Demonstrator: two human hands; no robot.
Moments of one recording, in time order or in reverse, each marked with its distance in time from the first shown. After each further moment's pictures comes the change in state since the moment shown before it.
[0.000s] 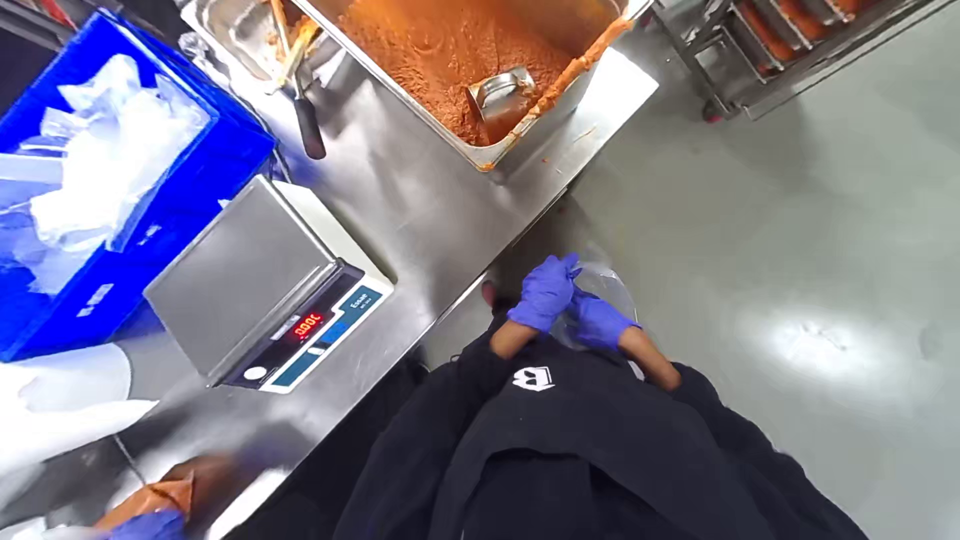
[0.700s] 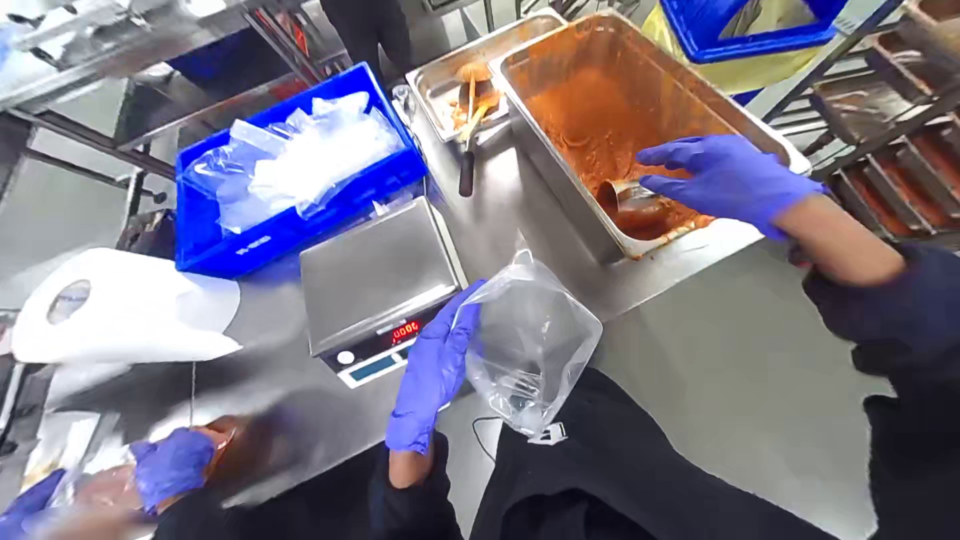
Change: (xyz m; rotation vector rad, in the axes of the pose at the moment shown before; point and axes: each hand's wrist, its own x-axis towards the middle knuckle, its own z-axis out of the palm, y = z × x) left_hand -0.213 -0.124 -0.181 -0.765 0.813 -0.019; right_hand 0.019 -0.216 -0.284 -0.458 0.608 -0.516
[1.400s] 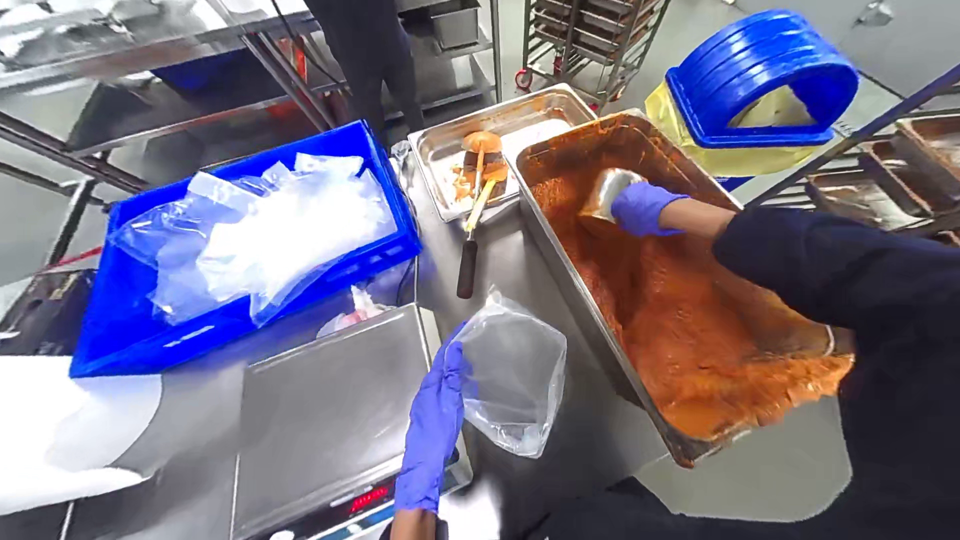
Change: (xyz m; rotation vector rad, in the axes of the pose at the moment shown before) left_hand 0.172 -0.001 0.005 -0.009 0.197 -0.192; right_hand 0.294 0.096 0.029 -0.646 -0.568 0.044
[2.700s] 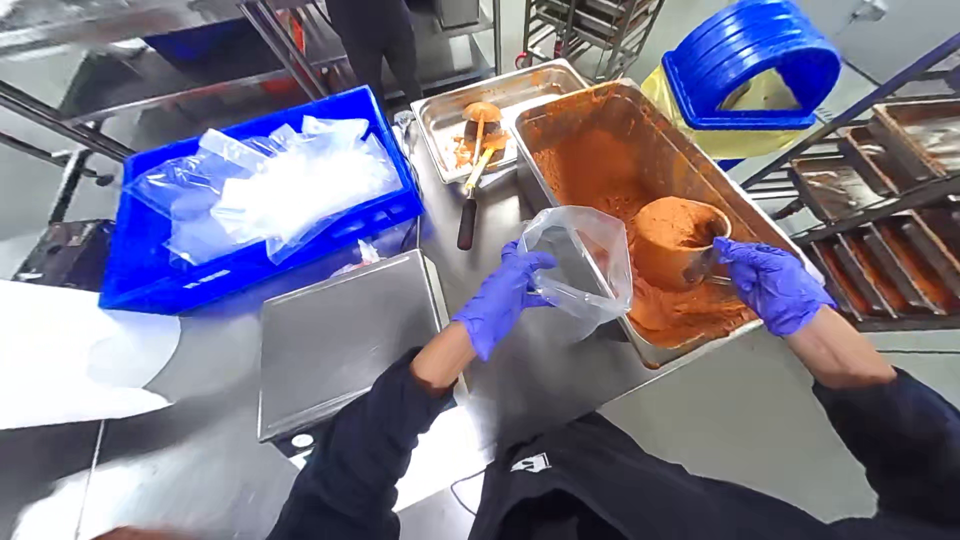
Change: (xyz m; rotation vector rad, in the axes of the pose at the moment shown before) left_hand 0.005 0.079 0.048 -0.523 -0.556 -0.257; right_hand -0.226 -0.038 0.125 1.924 0.701 0.509
